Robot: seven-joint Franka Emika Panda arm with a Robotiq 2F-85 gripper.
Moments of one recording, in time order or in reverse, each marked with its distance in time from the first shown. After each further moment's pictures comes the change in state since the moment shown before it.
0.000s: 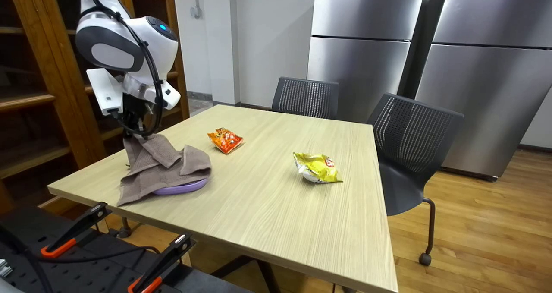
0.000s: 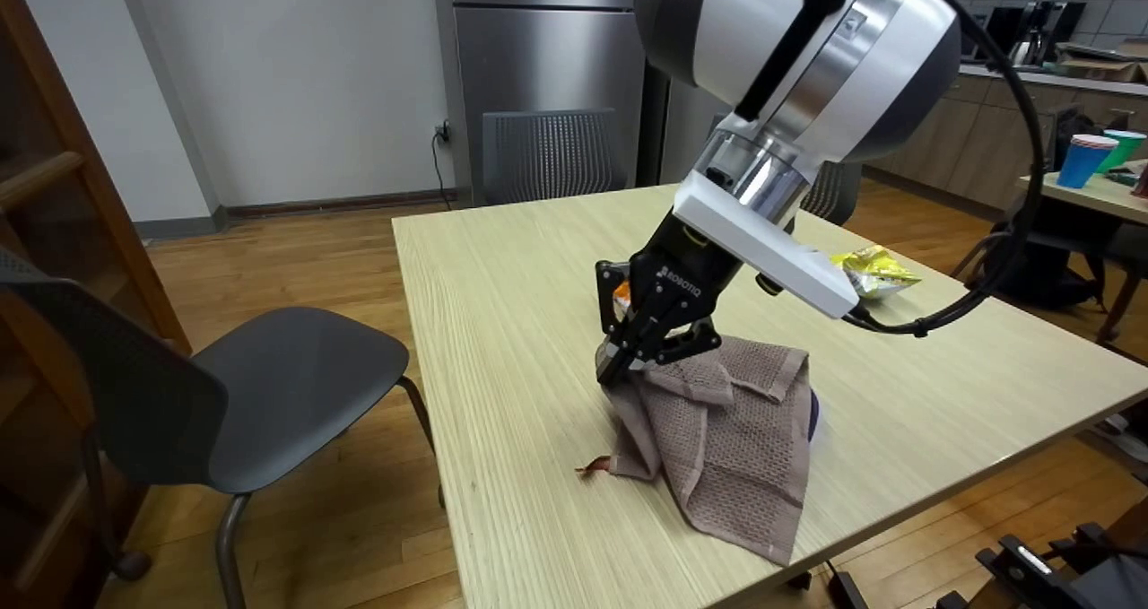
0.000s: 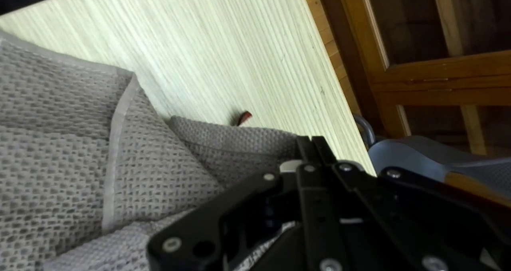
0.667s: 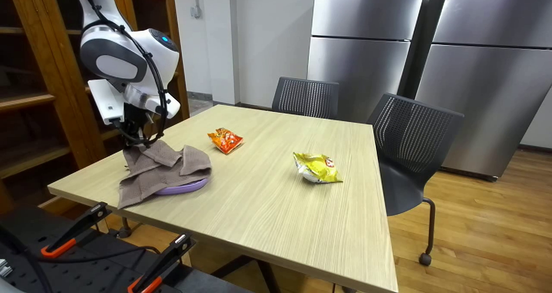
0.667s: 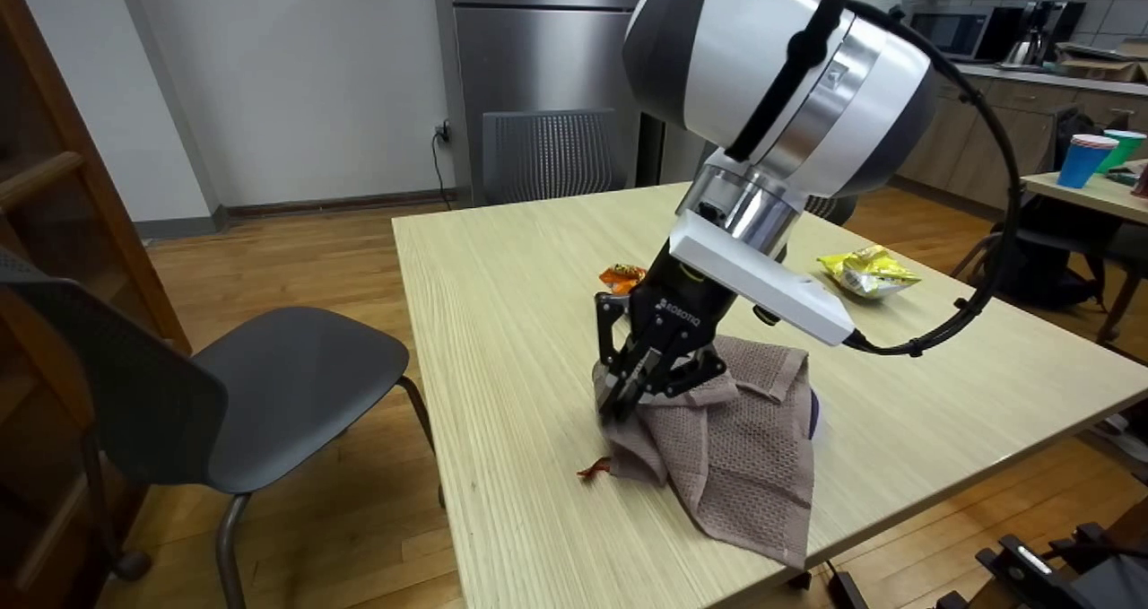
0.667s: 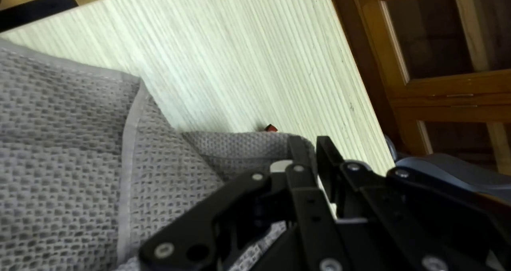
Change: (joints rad) arm 0.006 0.068 -0.005 0.020 -0.053 -0.001 0.018
